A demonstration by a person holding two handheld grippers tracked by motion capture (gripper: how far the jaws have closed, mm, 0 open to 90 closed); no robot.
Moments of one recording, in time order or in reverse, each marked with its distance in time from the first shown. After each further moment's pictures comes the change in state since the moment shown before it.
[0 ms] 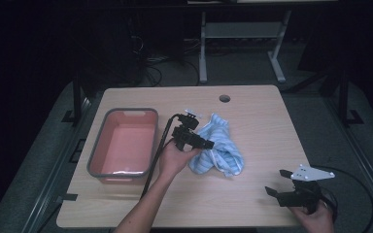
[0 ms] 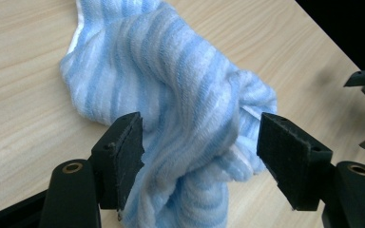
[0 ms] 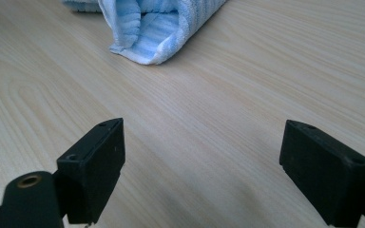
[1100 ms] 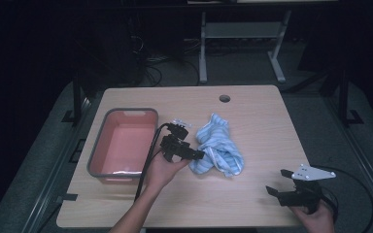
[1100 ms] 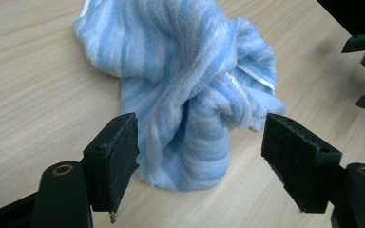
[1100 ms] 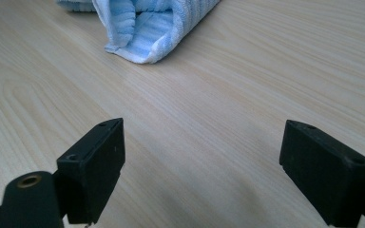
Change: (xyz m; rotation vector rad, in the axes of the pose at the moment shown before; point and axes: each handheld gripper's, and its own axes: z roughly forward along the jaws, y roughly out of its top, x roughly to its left) left arm 0.000 -0.036 -0.024 0.002 0.010 0.009; right arm -0.003 -0.001 -0.001 0.002 -0.007 0.008
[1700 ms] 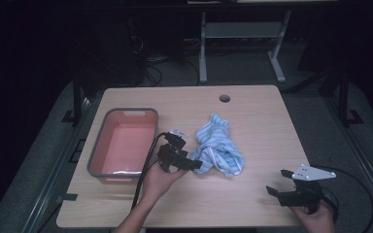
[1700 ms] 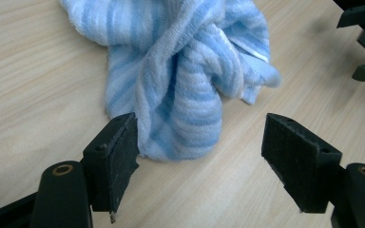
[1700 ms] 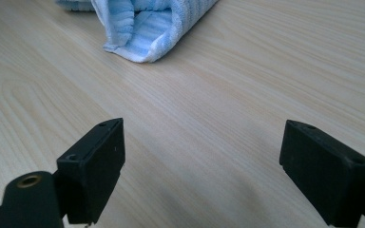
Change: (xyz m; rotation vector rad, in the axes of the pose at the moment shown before) left arm -0.007 -0.026 -0.002 0.005 -0.006 0.026; right arm 0.000 -0.001 0.000 0.000 -0.002 0.006
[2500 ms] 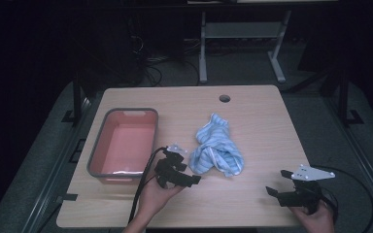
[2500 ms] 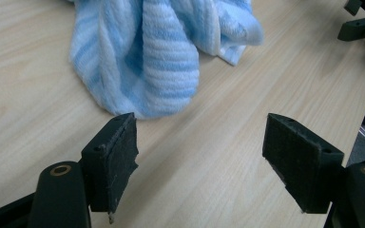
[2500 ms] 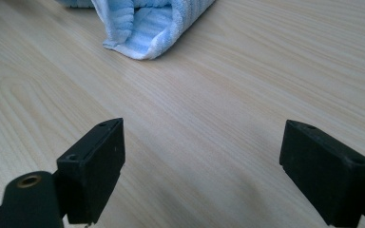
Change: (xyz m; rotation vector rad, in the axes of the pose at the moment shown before) left arm -0.013 -0.038 0.002 -0.002 -0.038 0.030; right arm 0.001 0.000 0.001 0.010 -0.002 0.001
